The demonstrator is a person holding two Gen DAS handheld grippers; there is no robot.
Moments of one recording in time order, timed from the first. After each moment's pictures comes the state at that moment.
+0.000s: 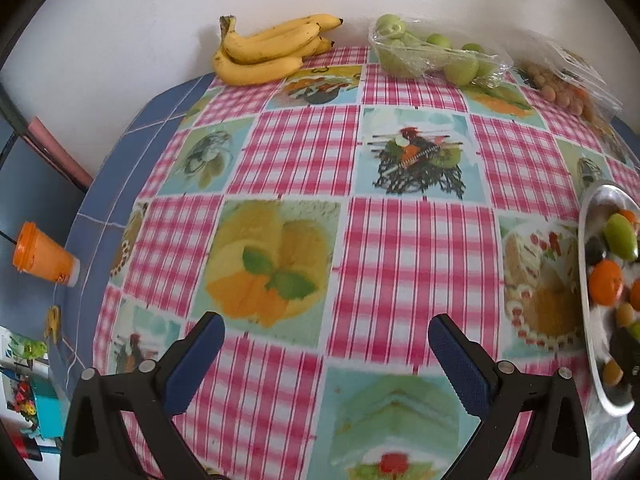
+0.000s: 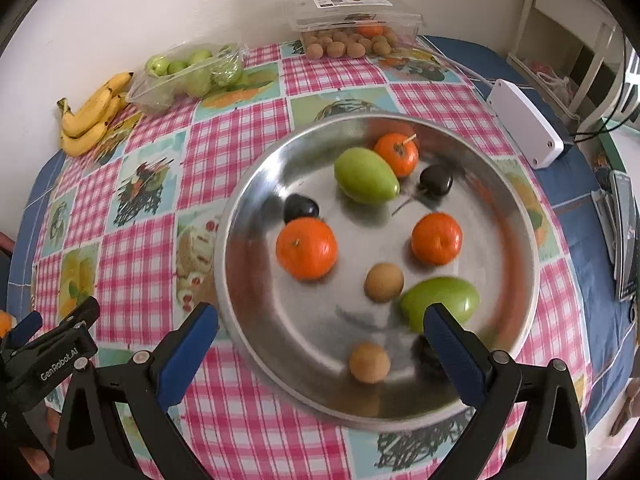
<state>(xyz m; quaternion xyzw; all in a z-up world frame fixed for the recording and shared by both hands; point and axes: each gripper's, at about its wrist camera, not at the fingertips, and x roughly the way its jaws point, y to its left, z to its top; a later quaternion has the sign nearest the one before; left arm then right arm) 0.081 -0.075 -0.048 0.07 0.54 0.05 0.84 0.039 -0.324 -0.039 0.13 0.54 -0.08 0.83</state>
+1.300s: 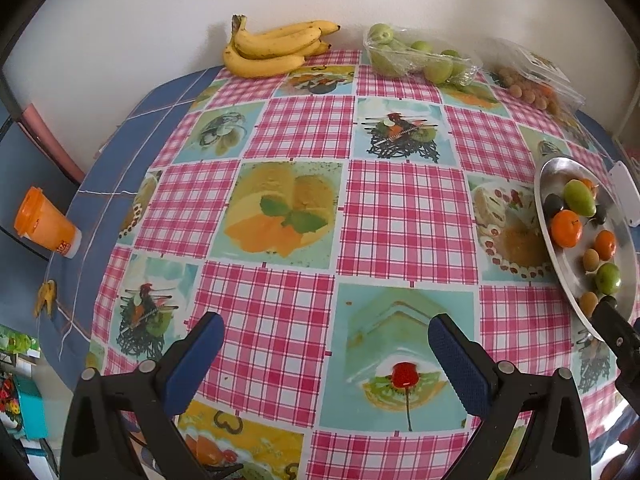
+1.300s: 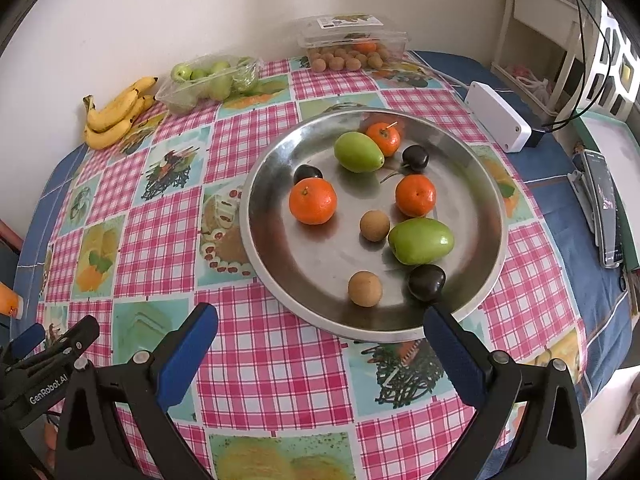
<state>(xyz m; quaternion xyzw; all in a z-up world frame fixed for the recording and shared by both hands) 0.018 -0.055 -0.028 0.05 0.53 0.01 0.84 -0.018 -0.318 -0.016 0.12 0.51 -0.08 0.85</state>
